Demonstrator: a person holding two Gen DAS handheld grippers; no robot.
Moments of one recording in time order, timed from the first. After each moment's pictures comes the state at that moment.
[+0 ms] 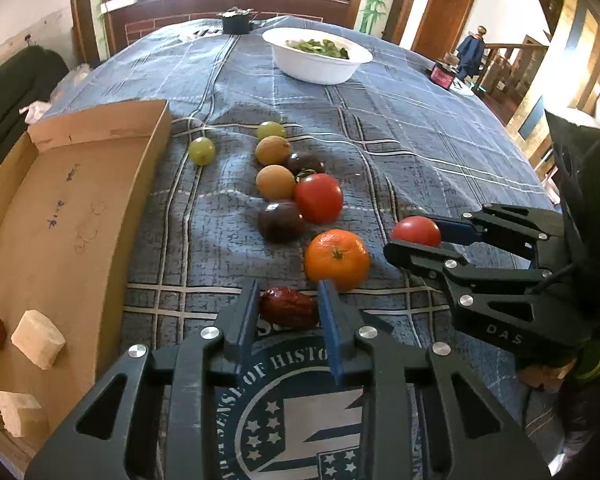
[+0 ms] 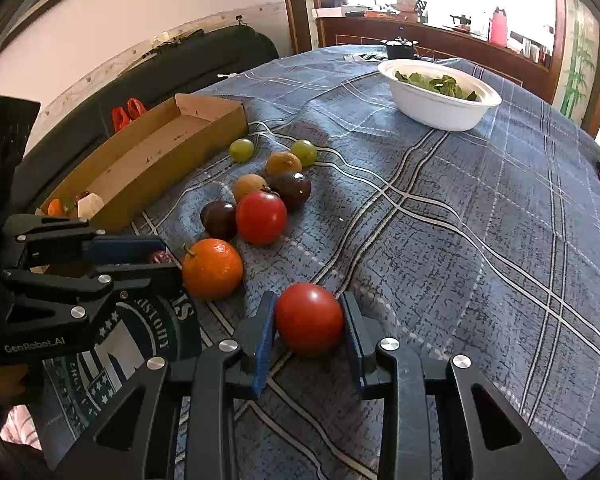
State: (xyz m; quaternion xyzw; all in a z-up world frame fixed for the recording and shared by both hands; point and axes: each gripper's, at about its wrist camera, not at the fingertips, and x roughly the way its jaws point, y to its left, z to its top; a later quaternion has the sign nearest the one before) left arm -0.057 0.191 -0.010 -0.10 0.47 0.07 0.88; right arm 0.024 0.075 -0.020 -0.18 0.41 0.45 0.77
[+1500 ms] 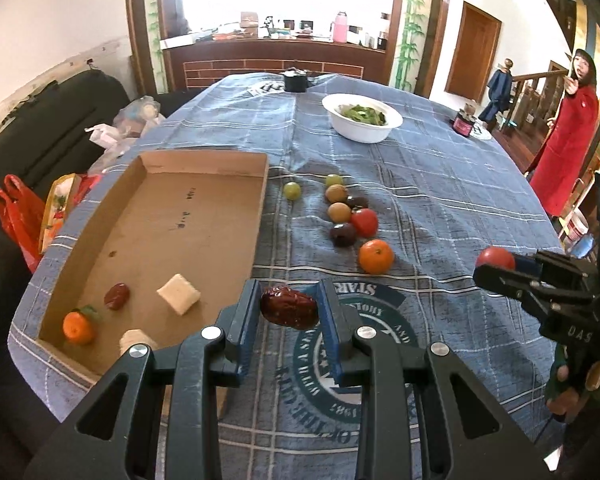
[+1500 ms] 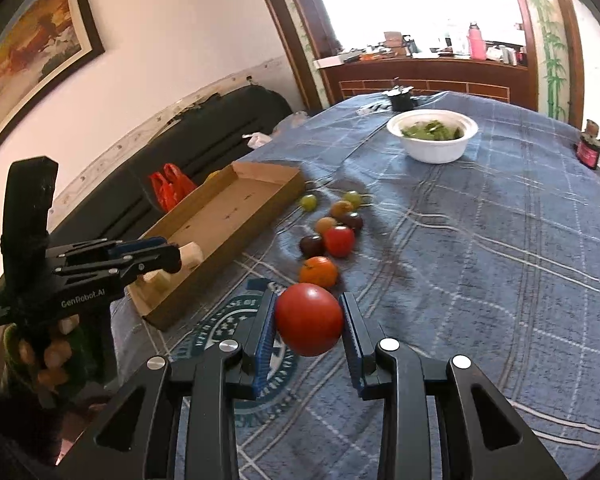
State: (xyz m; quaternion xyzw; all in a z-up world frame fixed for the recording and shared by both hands) left arm -0.143 0.204 0.064 -0.09 0.40 0.17 0.90; right arm -0.045 0.020 0.054 -0.05 0.38 0.49 0.78
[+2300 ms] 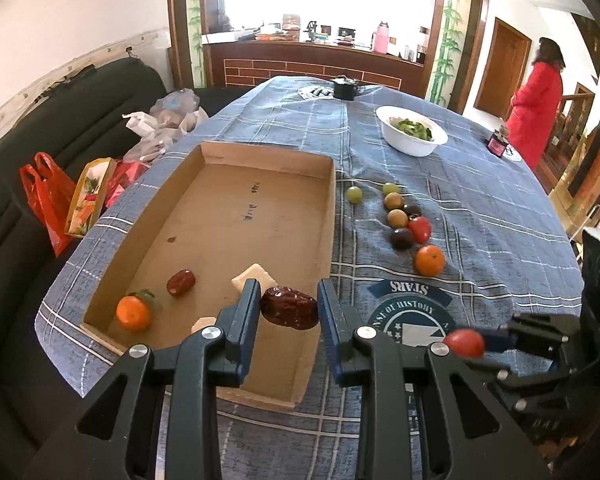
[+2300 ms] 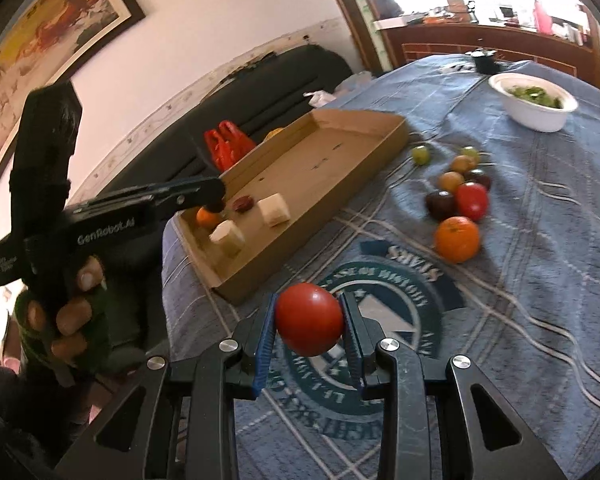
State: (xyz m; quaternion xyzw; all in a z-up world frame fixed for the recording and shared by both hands) left arm -0.175 0.246 0.066 -0.11 0.39 0.22 0.89; right arm -0.099 0.092 0.027 -0.07 0.42 0.57 0.70
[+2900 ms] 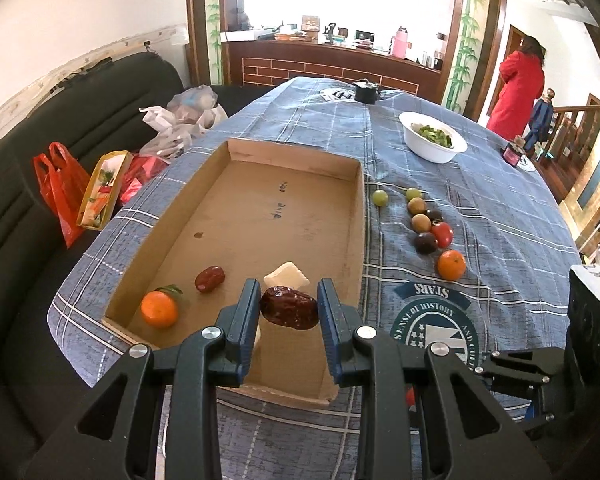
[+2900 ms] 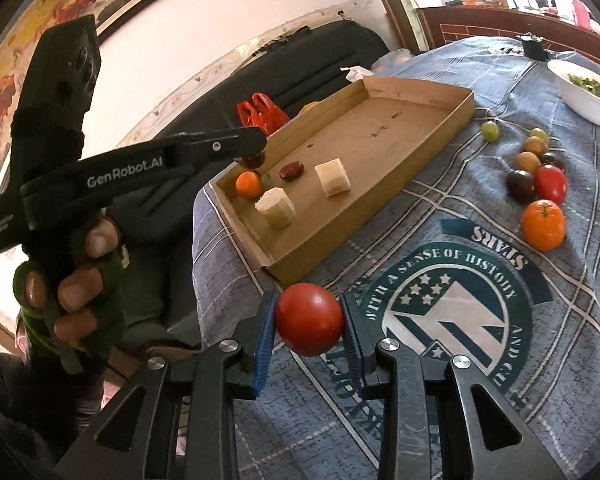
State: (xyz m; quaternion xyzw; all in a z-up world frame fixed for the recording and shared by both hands) left arm -0.188 0.266 0.066 -0.12 0.39 0.24 0.88; right arm -0.132 0.128 0.010 -0.09 0.44 0.61 0.65
